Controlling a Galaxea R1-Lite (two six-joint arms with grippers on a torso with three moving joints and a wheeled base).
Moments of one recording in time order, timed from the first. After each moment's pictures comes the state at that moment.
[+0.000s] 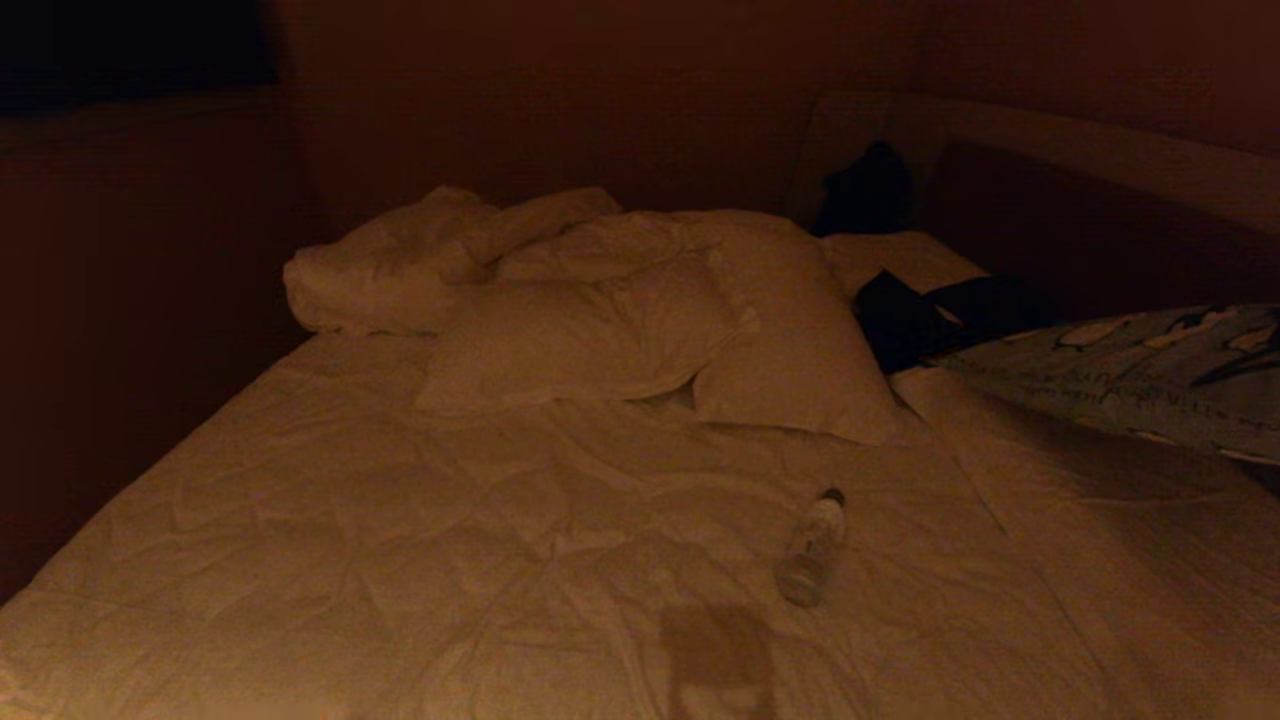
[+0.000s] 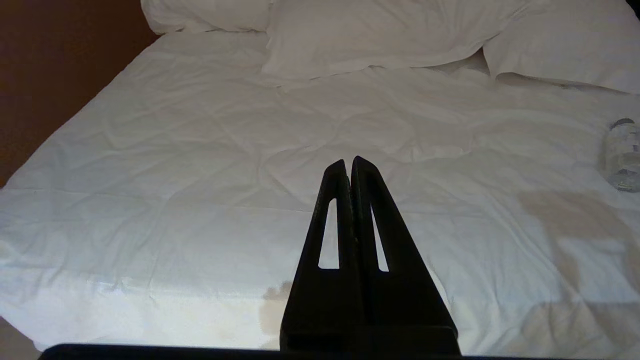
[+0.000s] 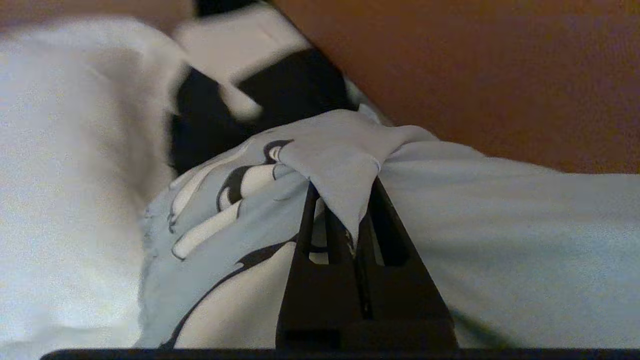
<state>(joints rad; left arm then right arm) 0.00 0.00 0.00 0.00 0.00 0.00 -0.70 2.35 -1.79 -0.62 0.33 0.09</state>
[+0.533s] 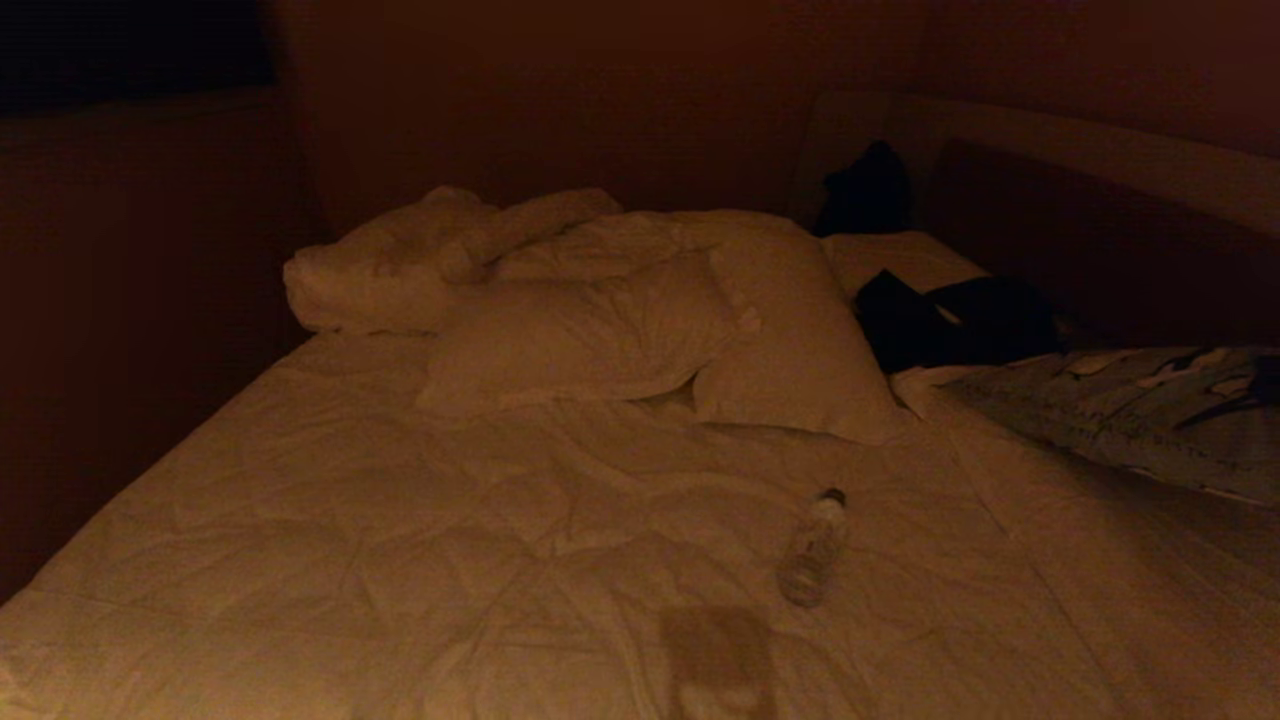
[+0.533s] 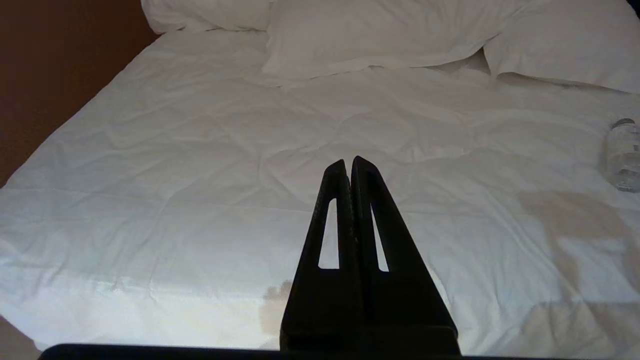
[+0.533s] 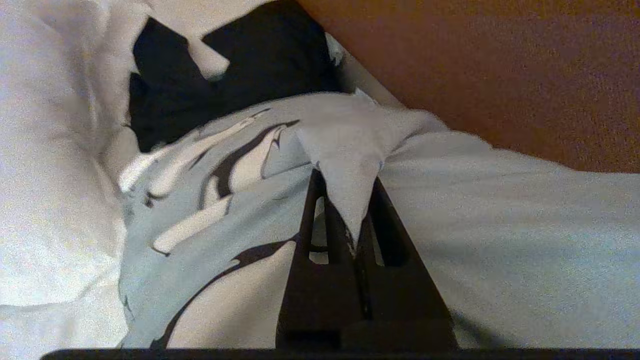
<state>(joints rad) 0.00 0.00 0.00 0.00 0.00 0.00 -0.71 2.46 -1.79 -0.65 0.30 0.04</state>
